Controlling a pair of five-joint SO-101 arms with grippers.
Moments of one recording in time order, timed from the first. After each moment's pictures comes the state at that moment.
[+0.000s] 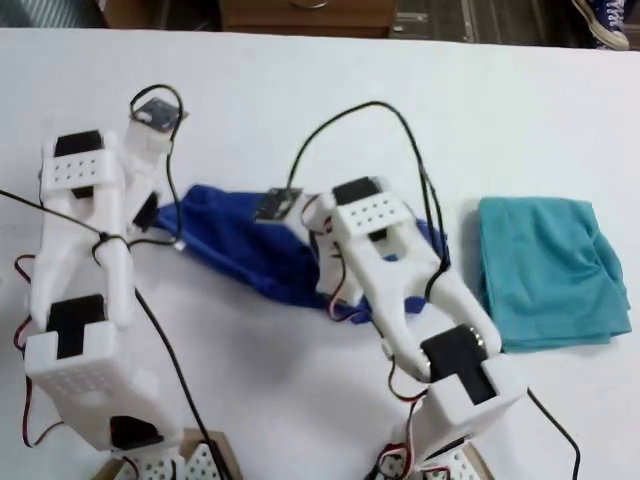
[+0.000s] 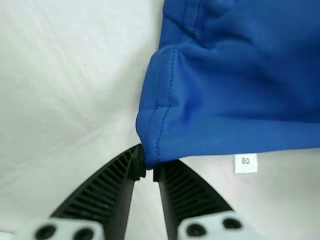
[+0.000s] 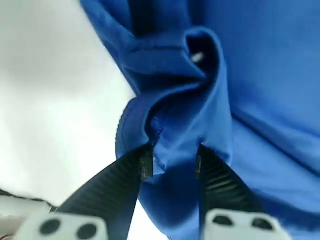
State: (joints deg) left arm -20.1 14.6 -0.1 78.4 -35.6; right arm -27.0 8.3 17.0 81.3 43.0
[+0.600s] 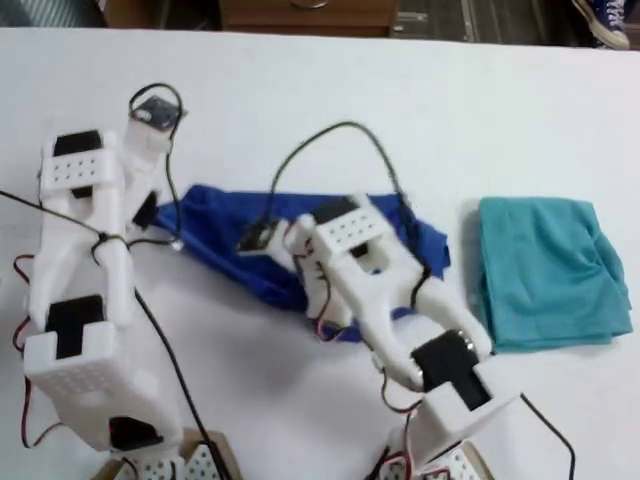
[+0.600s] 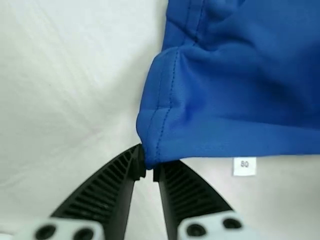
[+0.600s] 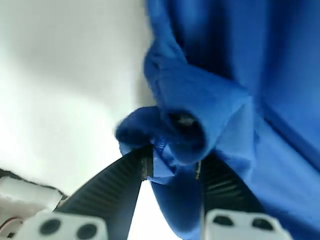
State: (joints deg) left arm -20.1 14.6 -0.1 77.6 -35.6; right arm -33.8 7.9 20.9 83.1 44.6
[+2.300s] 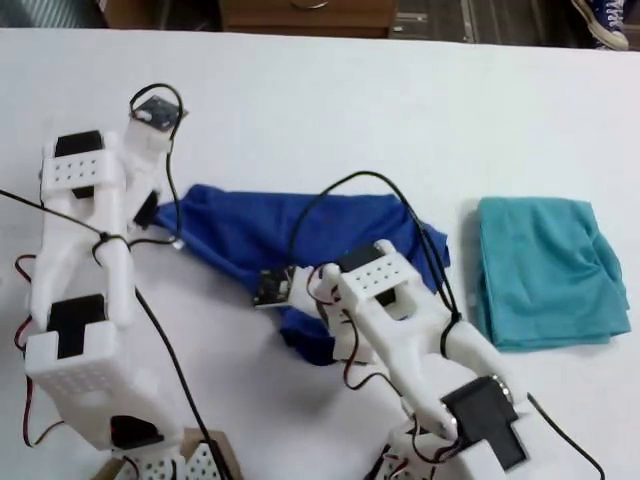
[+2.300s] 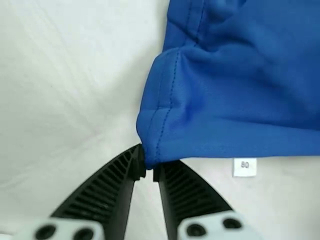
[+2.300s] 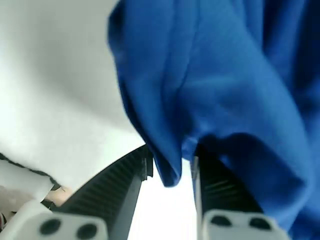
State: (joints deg) left arm -20.1 14.6 -0.1 77.2 -35.6; right arm -31.3 -6.3 45.2 71.1 54.4
